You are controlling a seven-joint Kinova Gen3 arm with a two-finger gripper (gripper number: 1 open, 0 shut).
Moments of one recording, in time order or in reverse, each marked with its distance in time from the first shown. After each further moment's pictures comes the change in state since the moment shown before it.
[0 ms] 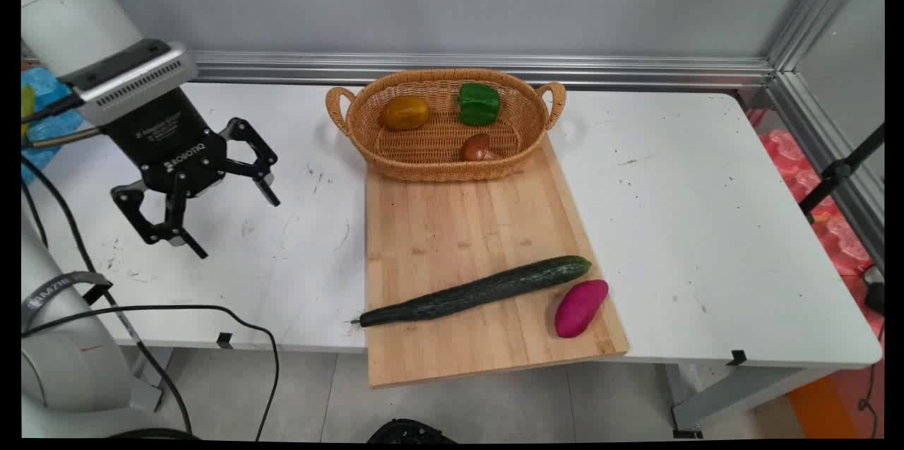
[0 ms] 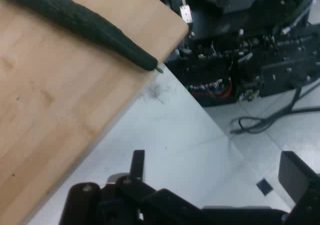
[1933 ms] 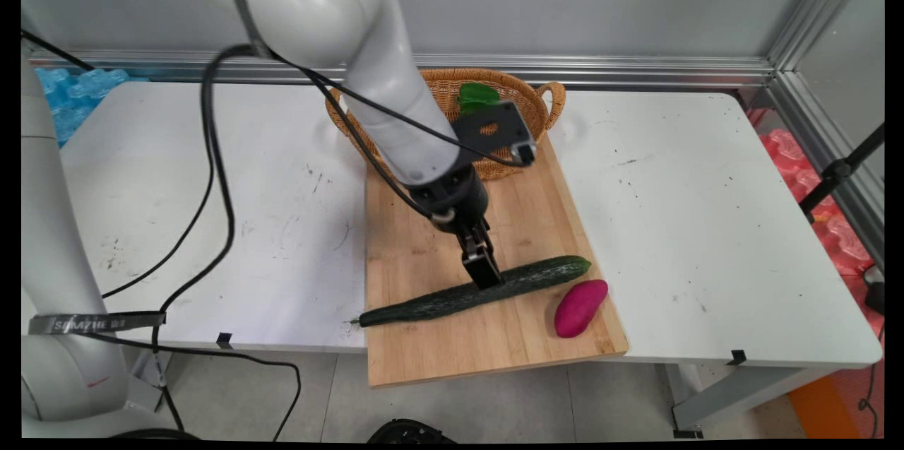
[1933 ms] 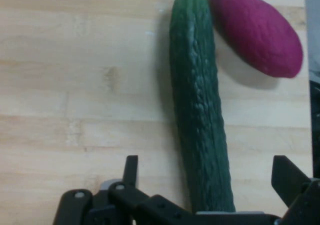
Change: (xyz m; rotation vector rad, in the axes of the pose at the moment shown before) arm 0.163 -0.157 0.189 0.222 -0.015 -0.876
